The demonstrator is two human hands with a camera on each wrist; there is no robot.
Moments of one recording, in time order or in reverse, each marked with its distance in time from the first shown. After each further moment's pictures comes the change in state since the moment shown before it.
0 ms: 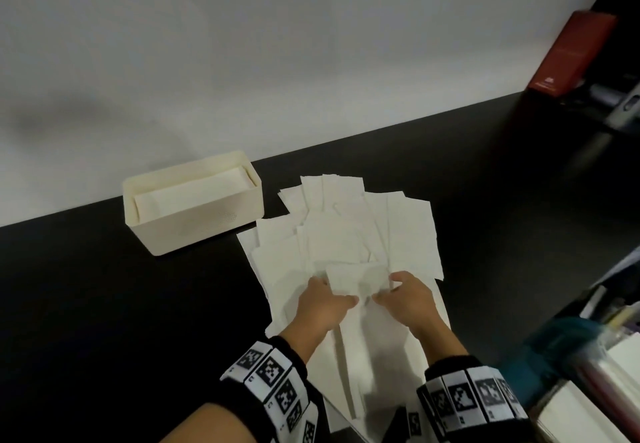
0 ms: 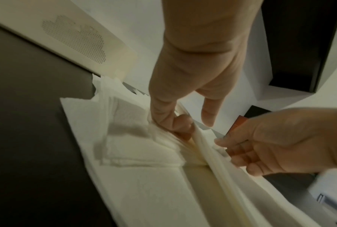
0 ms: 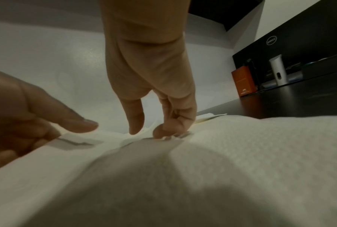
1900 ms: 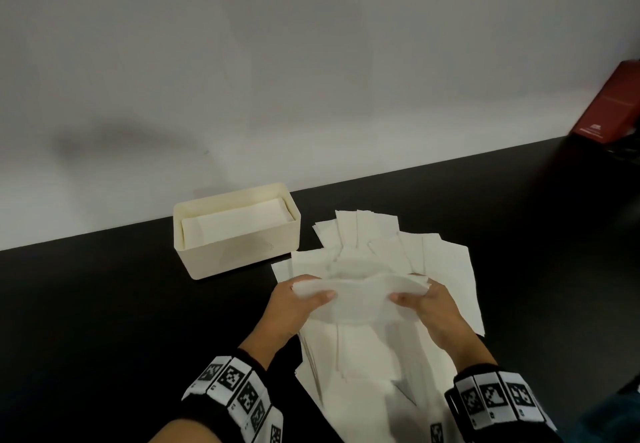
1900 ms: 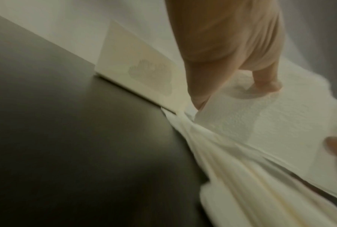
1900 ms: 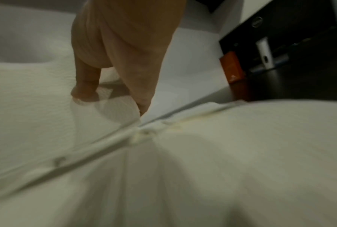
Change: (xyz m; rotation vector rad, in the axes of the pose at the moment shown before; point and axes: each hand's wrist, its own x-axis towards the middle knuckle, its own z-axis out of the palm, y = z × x) left_hand 0.023 -0.007 -0.098 -0.401 0.116 0.334; right_hand 0.028 -0.049 -0.008 0.535 -0.164 -0.255
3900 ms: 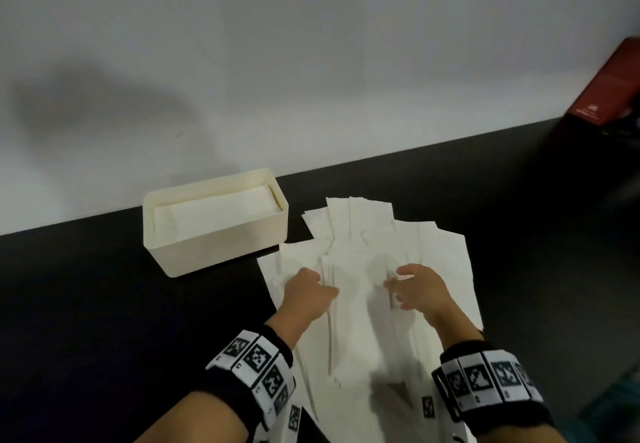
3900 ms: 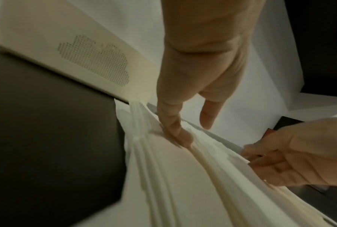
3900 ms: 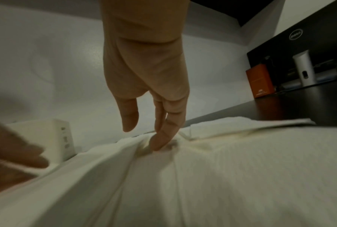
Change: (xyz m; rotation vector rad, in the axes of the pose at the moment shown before) left_hand 0.043 -0.010 0.040 0.467 -0.036 -0.359; right_hand 0.039 -0.003 0.006 -0.468 0.127 0.253
